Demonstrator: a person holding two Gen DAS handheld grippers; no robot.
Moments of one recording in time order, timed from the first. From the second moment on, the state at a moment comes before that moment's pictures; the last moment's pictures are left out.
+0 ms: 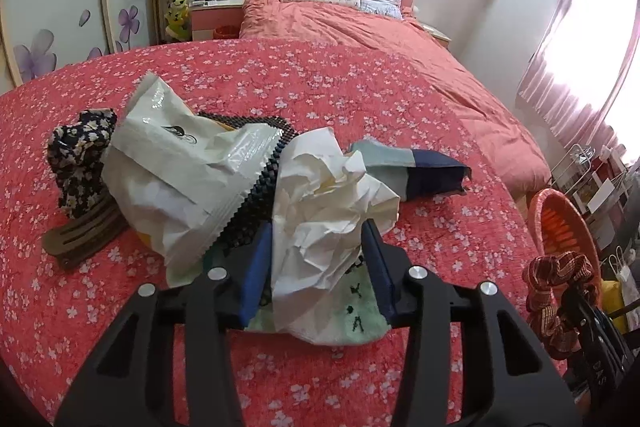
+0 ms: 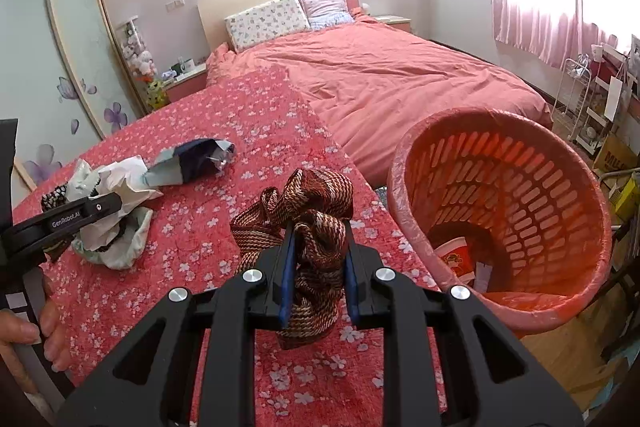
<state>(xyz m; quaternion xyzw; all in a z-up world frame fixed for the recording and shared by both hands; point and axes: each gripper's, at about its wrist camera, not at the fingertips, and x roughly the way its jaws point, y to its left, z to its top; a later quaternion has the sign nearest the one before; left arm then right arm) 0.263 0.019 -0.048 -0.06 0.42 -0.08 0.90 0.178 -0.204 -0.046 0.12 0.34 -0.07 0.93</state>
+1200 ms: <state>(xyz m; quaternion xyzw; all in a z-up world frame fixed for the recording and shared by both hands) 0.196 -0.035 0.042 -0.06 0.33 -0.19 0.92 0.137 -0.254 0.003 0.14 0.25 -0.11 0.95</state>
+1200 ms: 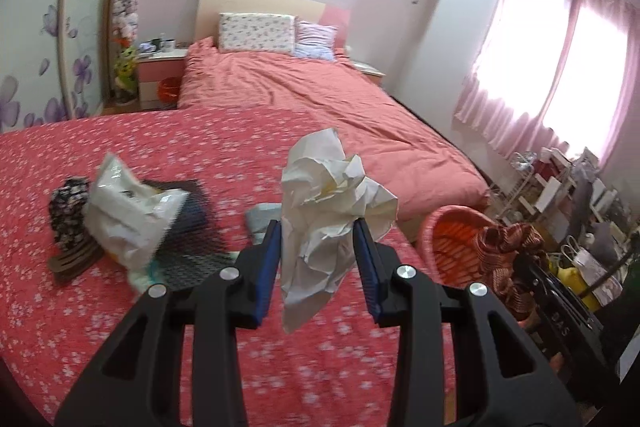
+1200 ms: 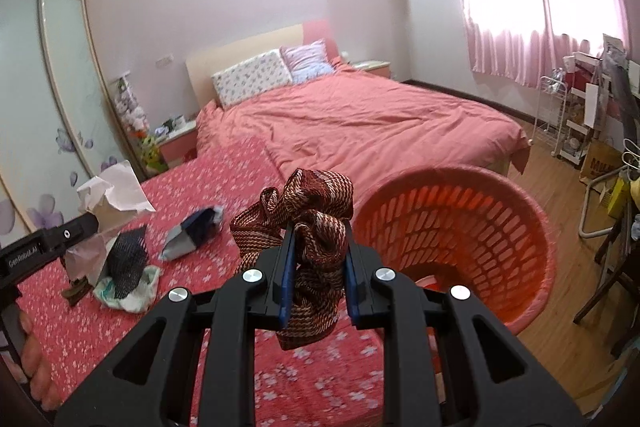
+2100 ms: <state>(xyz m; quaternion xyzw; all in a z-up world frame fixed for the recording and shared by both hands) 0.195 -0.231 0.008 -0.02 0.37 -0.35 0.86 0.122 -0.370 -0.014 0.20 0.21 -0.23 0.93</state>
